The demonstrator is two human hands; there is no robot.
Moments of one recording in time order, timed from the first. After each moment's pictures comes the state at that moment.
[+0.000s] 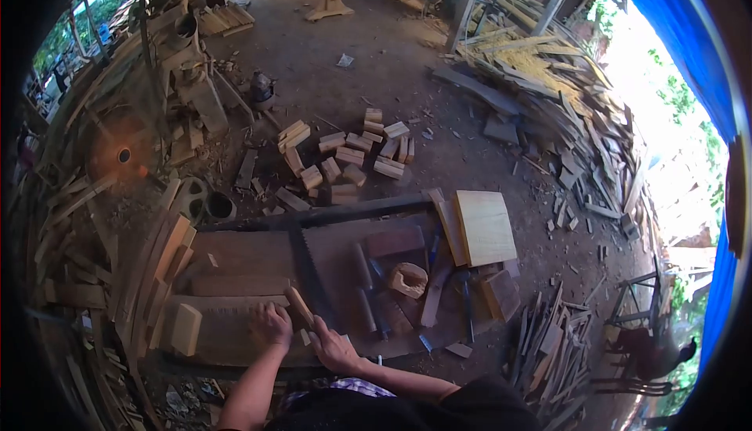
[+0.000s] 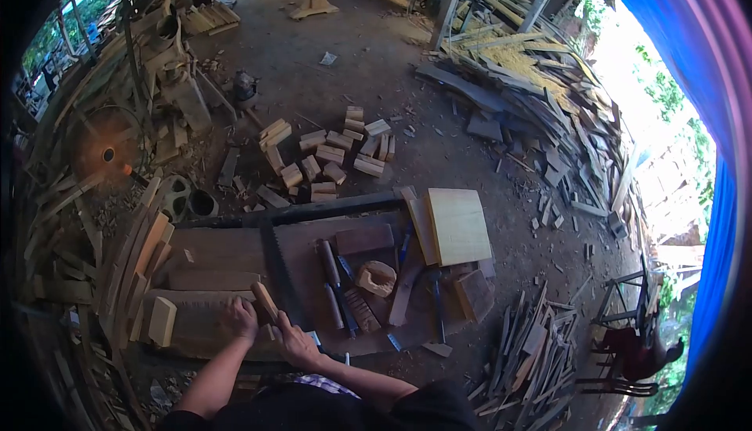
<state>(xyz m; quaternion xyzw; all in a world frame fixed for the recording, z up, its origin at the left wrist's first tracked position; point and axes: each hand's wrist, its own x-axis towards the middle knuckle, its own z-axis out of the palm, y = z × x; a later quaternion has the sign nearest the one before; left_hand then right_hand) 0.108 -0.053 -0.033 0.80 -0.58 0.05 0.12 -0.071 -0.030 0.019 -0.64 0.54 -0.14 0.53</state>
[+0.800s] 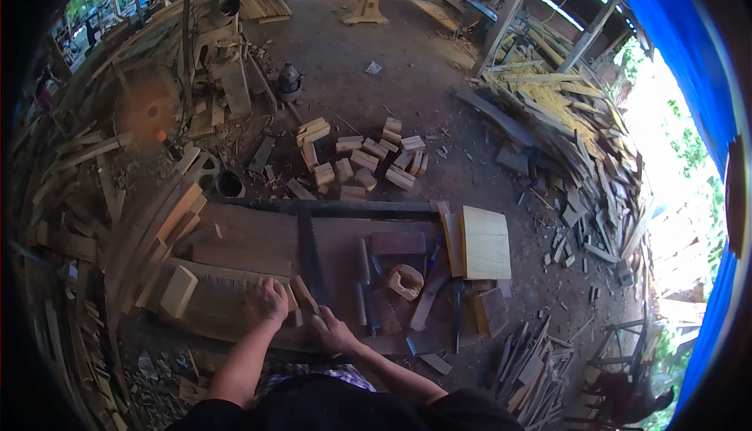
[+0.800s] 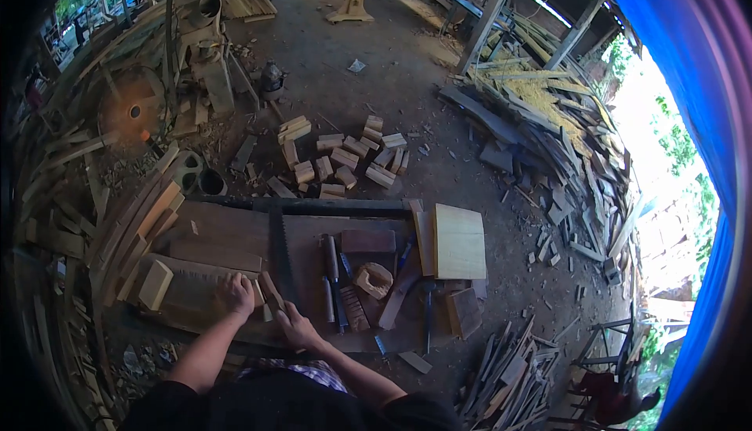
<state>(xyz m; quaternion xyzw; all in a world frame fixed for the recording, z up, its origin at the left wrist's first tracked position) 0.098 -0.054 -0.027 0.84 -0.53 0.02 0.13 -0.100 -0.033 -0.016 -0.61 0.54 -0.09 0.58</state>
